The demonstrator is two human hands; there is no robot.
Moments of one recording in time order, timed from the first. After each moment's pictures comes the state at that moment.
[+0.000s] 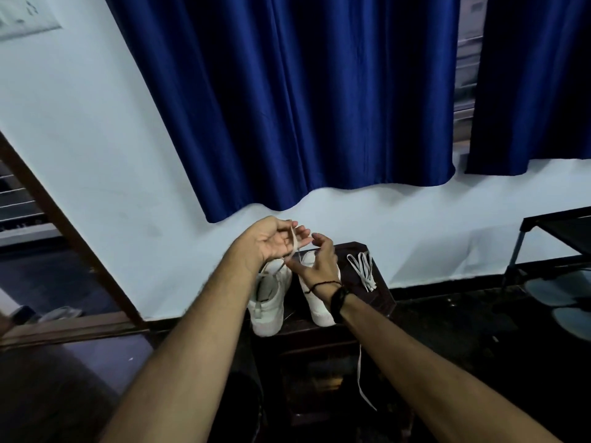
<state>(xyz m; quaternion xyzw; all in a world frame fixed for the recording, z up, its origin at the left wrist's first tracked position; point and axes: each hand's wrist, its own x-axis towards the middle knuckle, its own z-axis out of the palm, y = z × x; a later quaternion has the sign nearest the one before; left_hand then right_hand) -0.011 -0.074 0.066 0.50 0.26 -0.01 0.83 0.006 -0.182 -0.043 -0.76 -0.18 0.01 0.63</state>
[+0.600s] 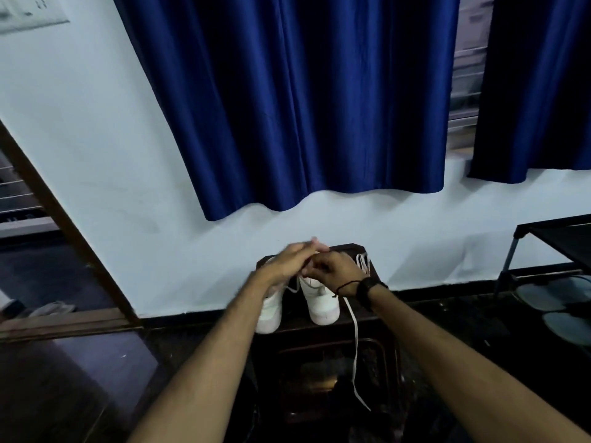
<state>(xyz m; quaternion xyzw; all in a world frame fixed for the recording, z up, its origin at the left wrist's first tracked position) -0.038 -0.098 0.015 0.82 0.09 0.00 0.56 0.022 -0.234 -0.028 -0.82 -0.41 0.01 0.39</state>
